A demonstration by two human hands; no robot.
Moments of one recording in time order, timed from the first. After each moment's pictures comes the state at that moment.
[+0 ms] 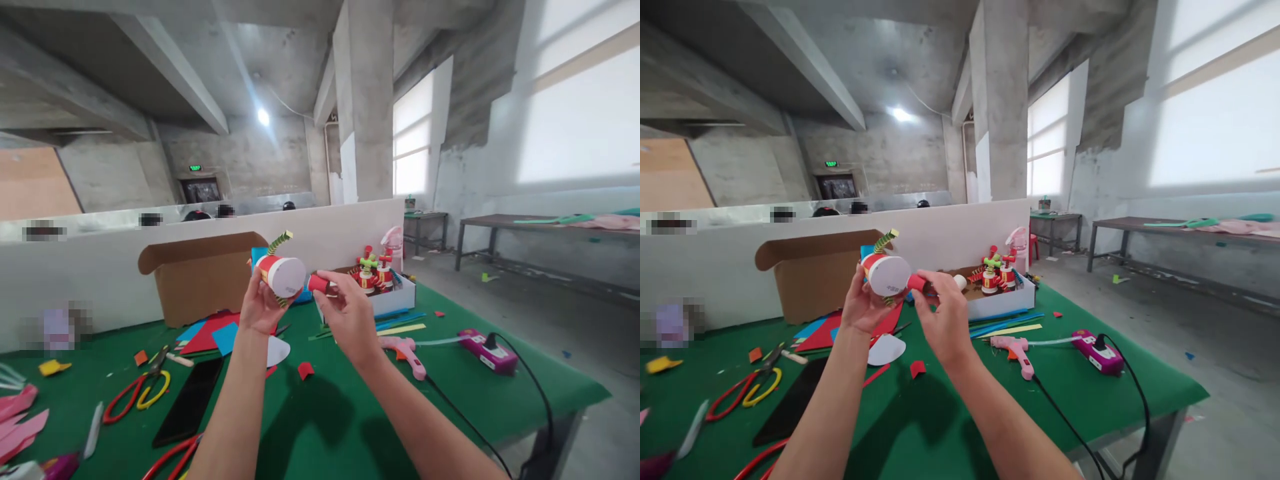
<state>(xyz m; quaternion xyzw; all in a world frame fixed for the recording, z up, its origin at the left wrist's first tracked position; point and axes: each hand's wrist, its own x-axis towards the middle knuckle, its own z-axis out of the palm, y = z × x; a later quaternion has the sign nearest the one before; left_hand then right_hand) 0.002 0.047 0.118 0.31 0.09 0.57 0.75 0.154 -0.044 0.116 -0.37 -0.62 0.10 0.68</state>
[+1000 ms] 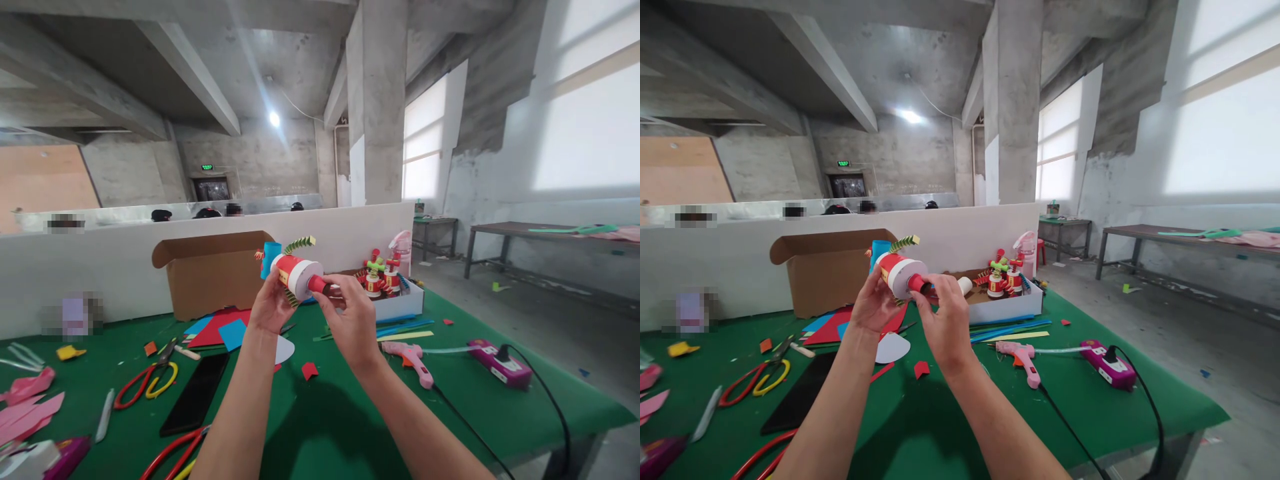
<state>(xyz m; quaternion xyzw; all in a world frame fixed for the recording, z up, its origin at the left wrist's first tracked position) 0.007 0.042 0.119 0.35 0.07 0.56 0.75 0.143 -0.037 0.110 -0.38 -0.63 0.01 0.68</state>
